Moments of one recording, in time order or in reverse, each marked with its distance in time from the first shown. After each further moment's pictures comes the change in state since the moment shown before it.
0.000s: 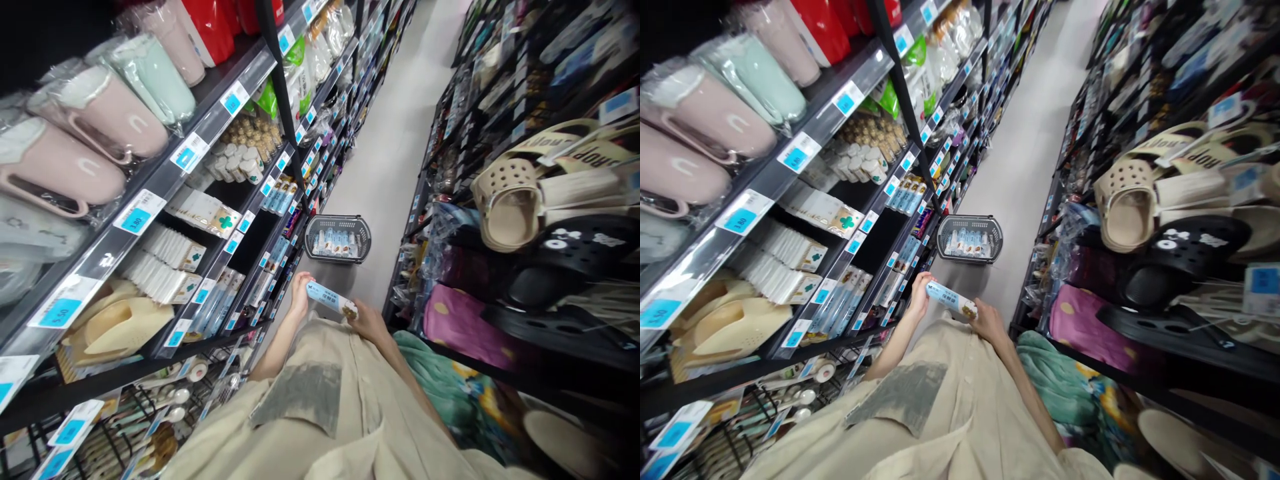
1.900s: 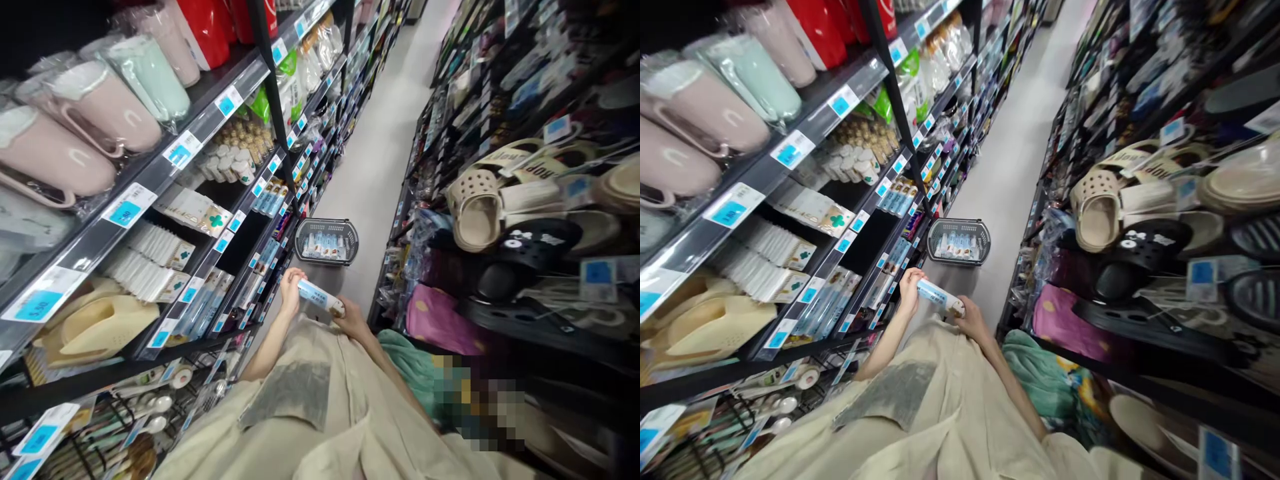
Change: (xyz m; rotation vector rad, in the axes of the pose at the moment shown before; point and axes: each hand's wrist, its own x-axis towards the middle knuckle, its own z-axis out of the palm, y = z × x) left_hand -0.015 0.019 0.019 -0.073 -0.017 0.142; right_hand 0.008 0.015 0.033 0.412 0.244 -0.201
